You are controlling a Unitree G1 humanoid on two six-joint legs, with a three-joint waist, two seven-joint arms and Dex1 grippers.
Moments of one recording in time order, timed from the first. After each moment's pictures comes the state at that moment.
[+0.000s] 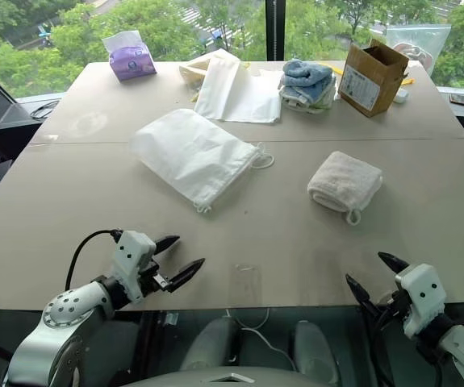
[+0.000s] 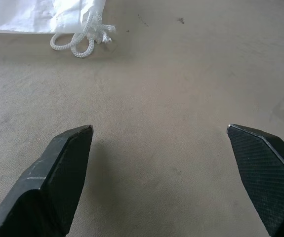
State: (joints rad) left arm 0.31 0.53 0.11 -0.52 -0.33 0.42 -0.65; right arm 0.63 -0.50 -0.29 -0.52 0.35 0.11 0.66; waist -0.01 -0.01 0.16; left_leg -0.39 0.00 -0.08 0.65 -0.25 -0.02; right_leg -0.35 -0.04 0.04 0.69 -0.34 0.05
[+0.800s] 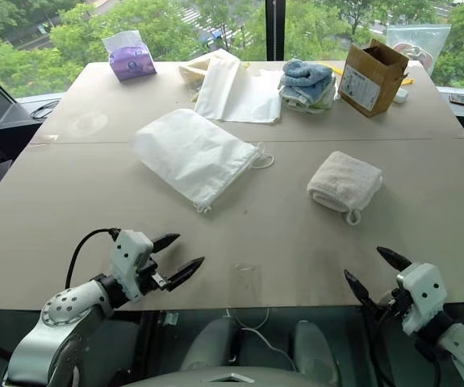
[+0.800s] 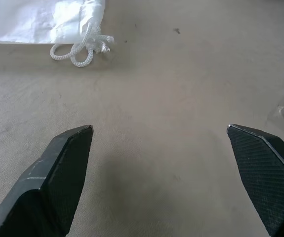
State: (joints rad) left arm 0.30 0.54 0.12 -0.49 -0.35 0.38 -0.68; right arm 0.61 -0.46 -0.29 -0.49 0.36 0.02 0.69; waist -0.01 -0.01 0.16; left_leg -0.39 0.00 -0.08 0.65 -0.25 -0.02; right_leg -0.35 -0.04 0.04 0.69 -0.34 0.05
